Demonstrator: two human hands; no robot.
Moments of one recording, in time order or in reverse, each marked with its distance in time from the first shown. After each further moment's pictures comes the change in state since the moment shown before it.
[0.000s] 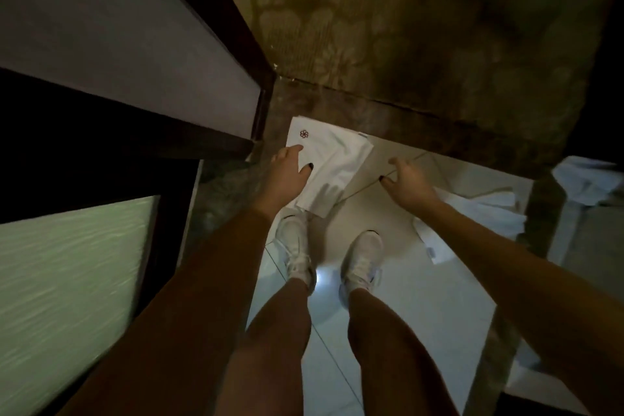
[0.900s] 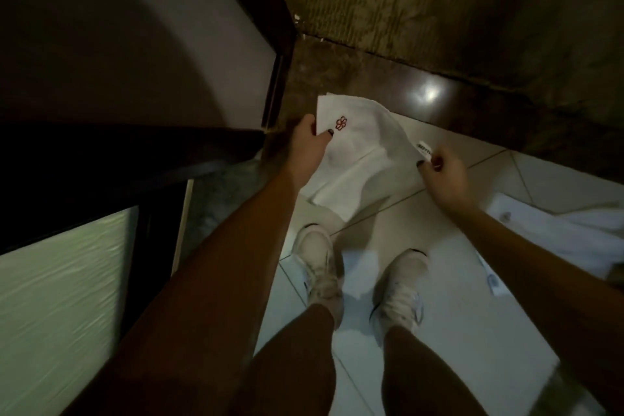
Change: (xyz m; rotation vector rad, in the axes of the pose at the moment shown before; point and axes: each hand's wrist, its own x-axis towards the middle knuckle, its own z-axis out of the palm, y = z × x) left_hand 0.163 -0.078 0.049 -0.684 0.071 -0.204; right_hand 0.145 0.015 0.102 0.343 0.188 0.093
